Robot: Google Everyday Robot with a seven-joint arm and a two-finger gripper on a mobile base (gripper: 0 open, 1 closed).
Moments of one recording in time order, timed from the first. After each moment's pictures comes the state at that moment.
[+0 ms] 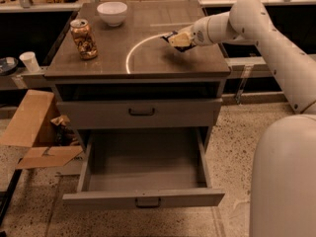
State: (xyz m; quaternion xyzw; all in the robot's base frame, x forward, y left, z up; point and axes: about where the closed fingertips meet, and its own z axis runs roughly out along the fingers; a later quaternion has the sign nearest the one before) arm 0.837 -0.095 0.868 -0.35 0.77 0.19 0.49
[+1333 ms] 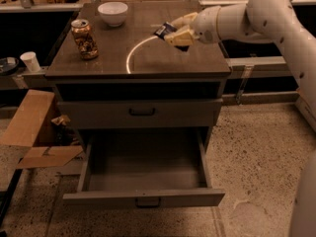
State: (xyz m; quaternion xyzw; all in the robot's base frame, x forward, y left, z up) arm 0.760 -0.063 0.924 -0.50 0.65 0.20 0.54
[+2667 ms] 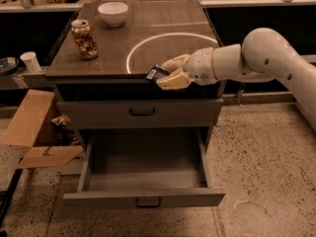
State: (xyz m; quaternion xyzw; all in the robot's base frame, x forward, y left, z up) arm 0.647 -0.039 0.850 -0.54 0.64 0.26 0.48
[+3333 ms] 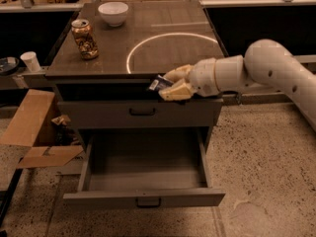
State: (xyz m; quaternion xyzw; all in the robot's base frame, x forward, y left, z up) arm 0.626 -0.045 0.829 -0.53 0.65 0.26 0.47
